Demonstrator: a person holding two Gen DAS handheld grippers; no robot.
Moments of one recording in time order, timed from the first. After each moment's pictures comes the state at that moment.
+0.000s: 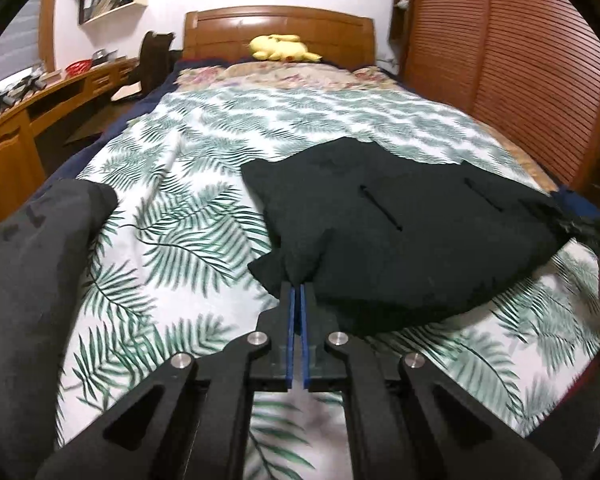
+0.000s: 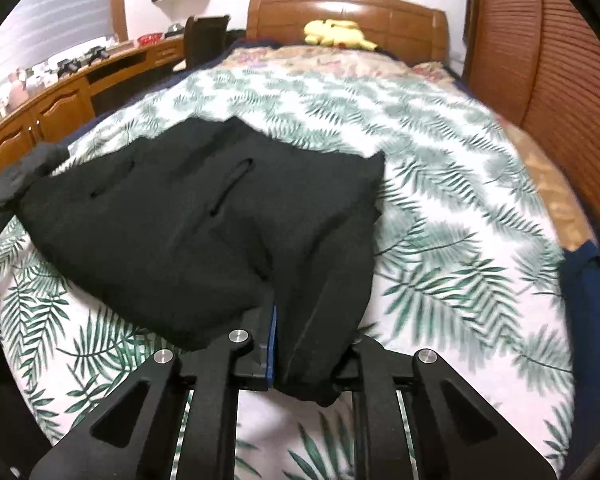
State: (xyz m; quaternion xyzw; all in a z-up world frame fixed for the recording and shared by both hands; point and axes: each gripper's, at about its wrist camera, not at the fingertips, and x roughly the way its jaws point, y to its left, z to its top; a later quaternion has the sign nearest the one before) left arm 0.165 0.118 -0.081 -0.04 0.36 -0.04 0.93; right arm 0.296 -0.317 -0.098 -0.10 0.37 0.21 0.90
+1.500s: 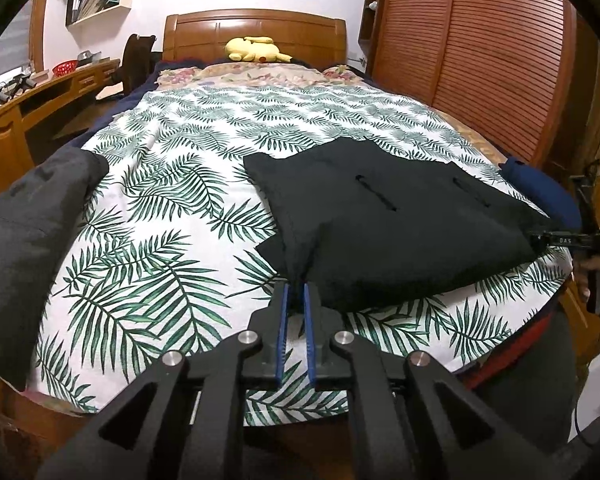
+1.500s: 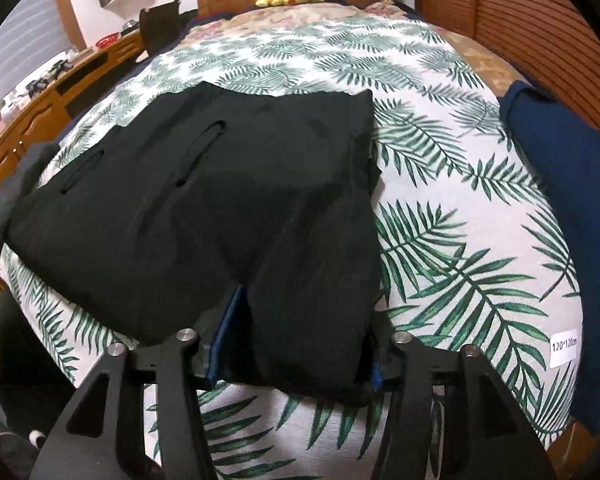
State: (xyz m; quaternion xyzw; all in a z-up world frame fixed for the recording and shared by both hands) left arm 0.063 0.075 -0.077 -0.04 0.36 -0.07 0.93; right arm 0.214 -0.393 -0.130 -0.03 0.45 0.17 0.88
